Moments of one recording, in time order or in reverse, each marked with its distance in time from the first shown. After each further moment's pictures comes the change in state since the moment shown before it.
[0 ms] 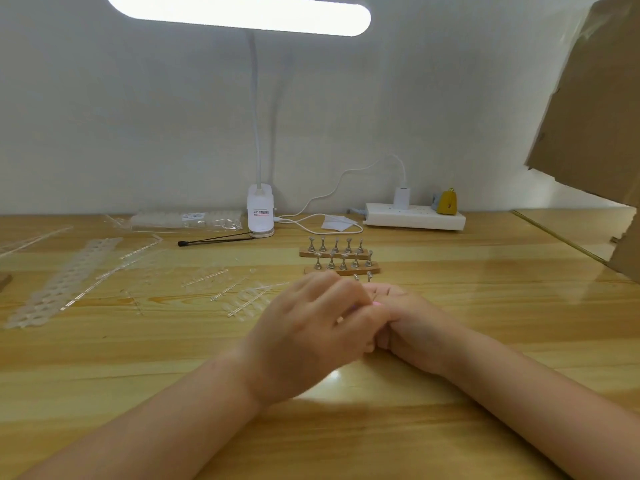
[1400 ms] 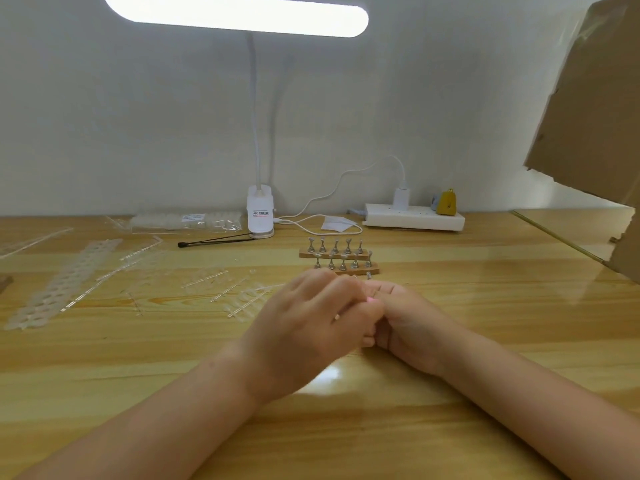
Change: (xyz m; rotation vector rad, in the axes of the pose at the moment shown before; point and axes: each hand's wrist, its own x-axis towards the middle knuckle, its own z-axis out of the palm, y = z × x) left_hand -0.001 -0.003 0.000 0.063 -0.014 -0.021; right_hand 0.001 0.001 0.001 0.053 0.081 -0.015
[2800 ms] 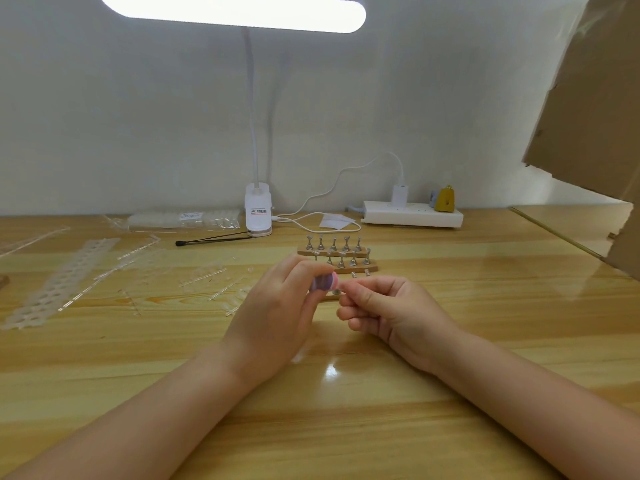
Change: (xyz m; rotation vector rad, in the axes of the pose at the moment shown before) left_hand -0.014 -0.012 0.000 -0.277 -0.102 -0.500; right_hand -0.002 0.004 0.001 0.071 0.194 -0.080
